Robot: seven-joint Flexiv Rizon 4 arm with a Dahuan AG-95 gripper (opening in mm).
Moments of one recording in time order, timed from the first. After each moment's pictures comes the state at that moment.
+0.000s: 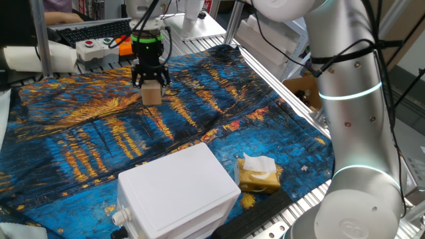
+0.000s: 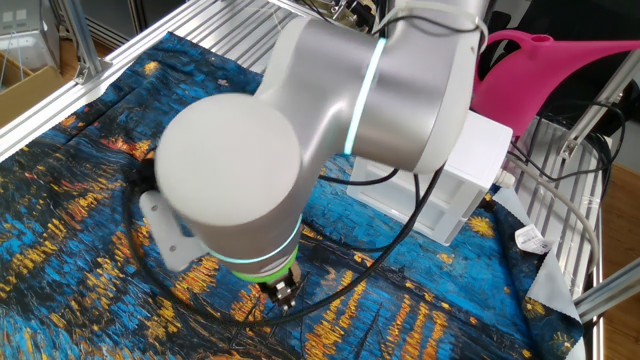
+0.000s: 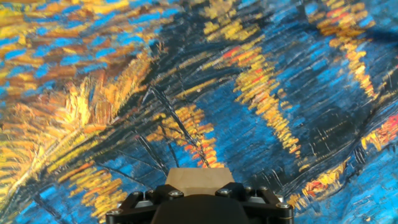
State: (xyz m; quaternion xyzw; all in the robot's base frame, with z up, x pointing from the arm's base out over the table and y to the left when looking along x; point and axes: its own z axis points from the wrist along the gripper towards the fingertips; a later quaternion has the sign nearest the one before) arm 0.646 0.069 0.108 -0.25 -0.96 0.06 0.12
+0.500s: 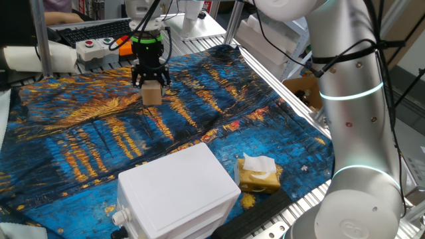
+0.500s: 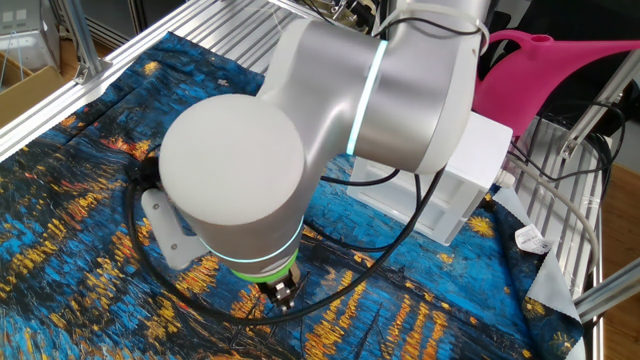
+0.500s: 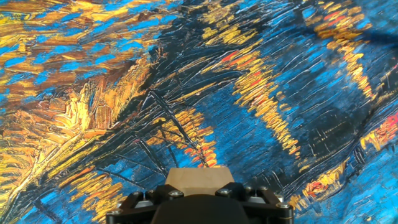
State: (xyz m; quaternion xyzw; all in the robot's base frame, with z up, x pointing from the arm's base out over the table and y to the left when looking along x) arm 0.644 0.069 0.107 -0.25 -0.96 0.07 0.11
